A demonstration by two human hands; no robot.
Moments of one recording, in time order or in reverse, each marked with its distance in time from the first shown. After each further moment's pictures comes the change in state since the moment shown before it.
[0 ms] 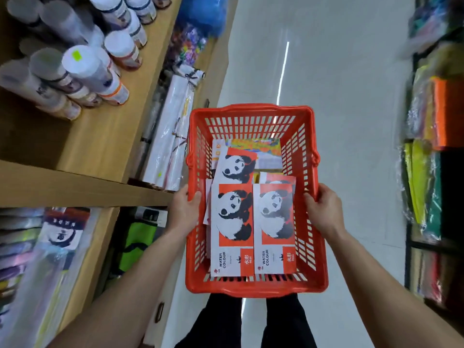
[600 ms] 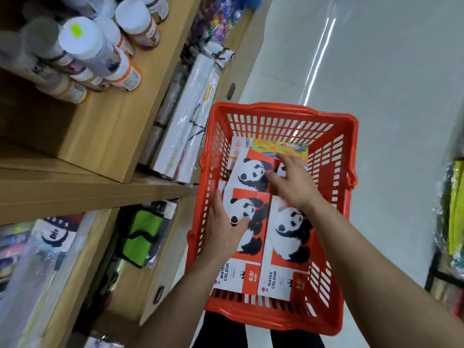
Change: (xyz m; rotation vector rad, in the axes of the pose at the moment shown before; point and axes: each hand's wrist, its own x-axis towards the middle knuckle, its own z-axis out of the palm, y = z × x) left_hand -0.024 0.013 0.065 0.115 -0.099 -0.121; right_hand 0.077 -0.105 0.067 -0.183 -0.474 -0.341
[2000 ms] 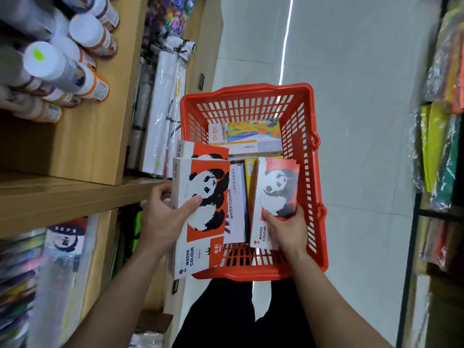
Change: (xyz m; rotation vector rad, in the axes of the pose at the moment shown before) left_hand -0.042 0.023 -0.119 -0.054 0.114 -0.063; right_hand -0.156 0.036 0.083 0.606 0.354 0.710
